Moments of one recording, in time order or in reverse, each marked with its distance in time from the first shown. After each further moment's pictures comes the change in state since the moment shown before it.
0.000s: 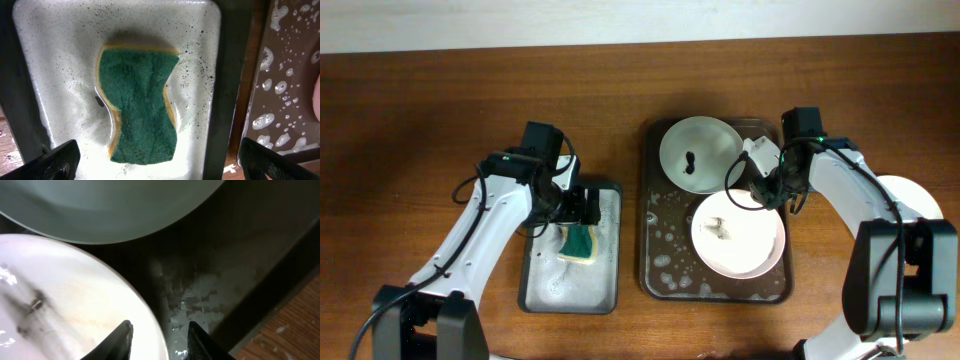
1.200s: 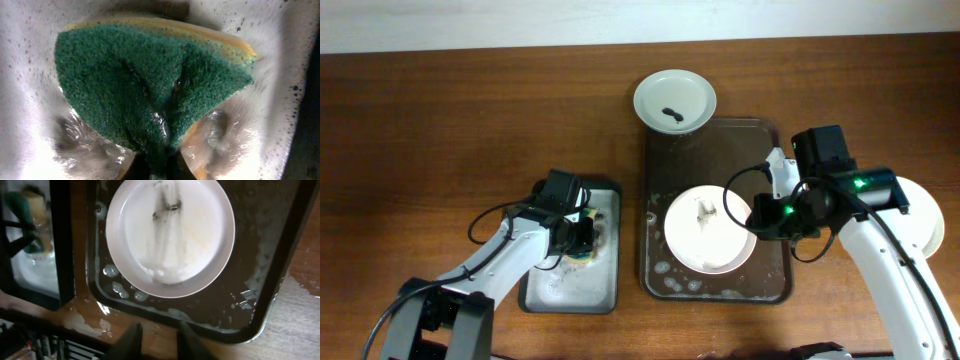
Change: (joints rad) left arm -0.088 -0.027 -0.388 0.445 -0.140 -0.129; right arm 0.127 -0.489 0.026 -0.478 -0.161 0.680
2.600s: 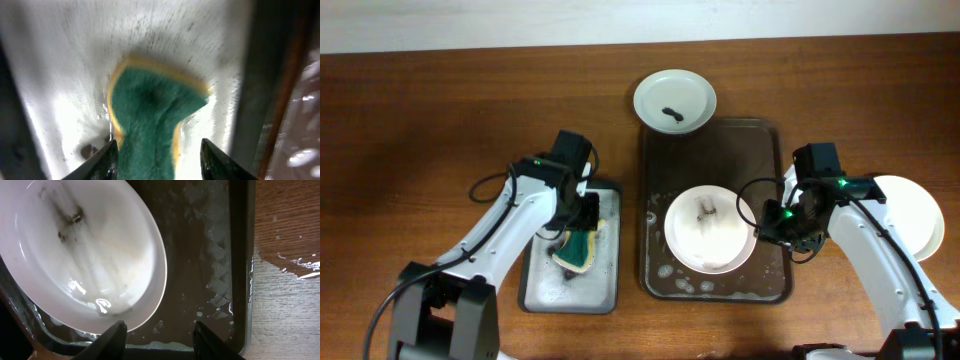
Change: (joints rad) left arm -0.020 0.093 0.363 -0.388 -0.003 0.047; right arm -0.110 0.111 -0.225 0.226 0.105 0.159
